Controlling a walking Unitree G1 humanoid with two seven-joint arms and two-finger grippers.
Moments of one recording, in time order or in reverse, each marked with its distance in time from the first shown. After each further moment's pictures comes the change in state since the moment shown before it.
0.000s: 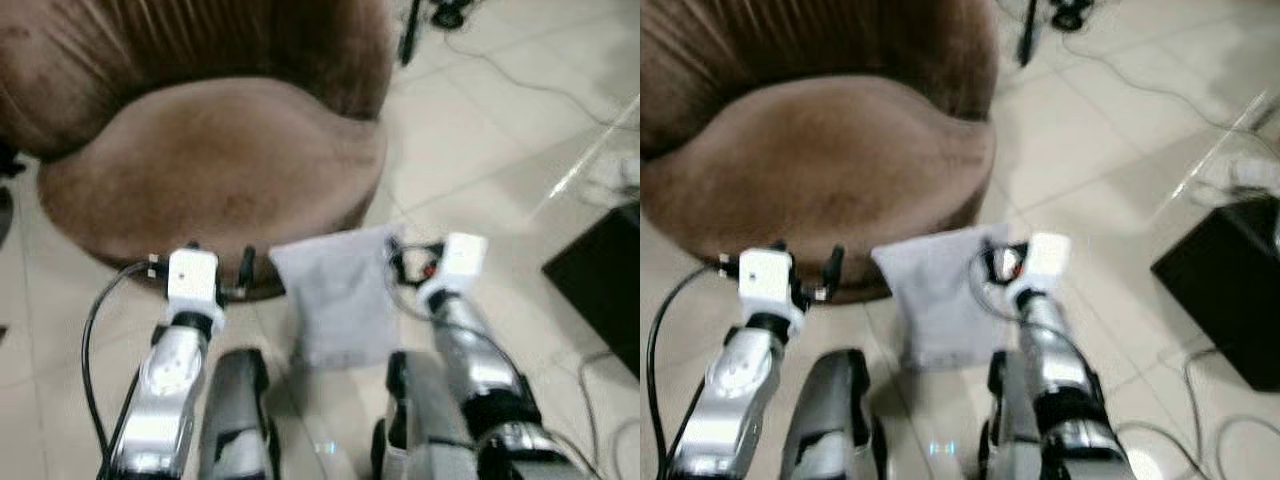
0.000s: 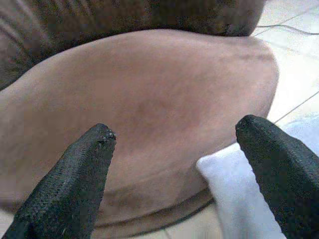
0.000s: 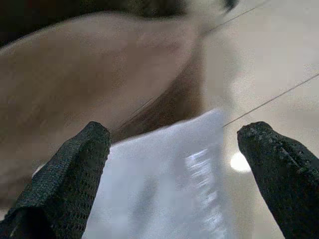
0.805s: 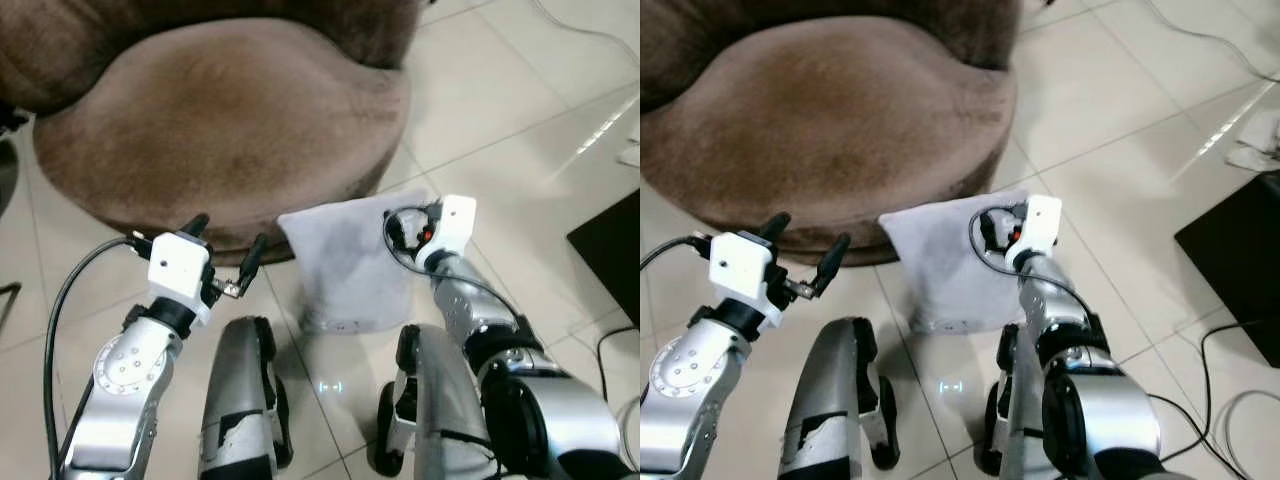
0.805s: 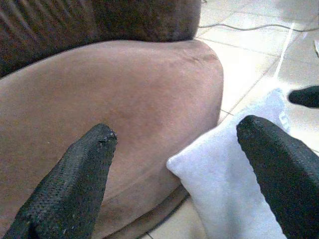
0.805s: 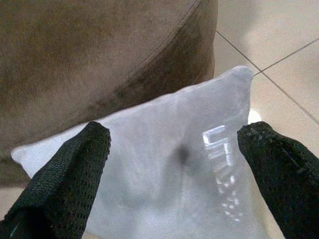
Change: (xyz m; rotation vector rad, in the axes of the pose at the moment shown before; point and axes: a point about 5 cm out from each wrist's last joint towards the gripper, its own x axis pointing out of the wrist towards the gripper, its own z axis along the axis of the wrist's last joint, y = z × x) left arm -0.017 0.006 0.050 0.085 -0.147 -0.279; right arm 0.039 -0.002 0.041 0.038 0.032 -0.009
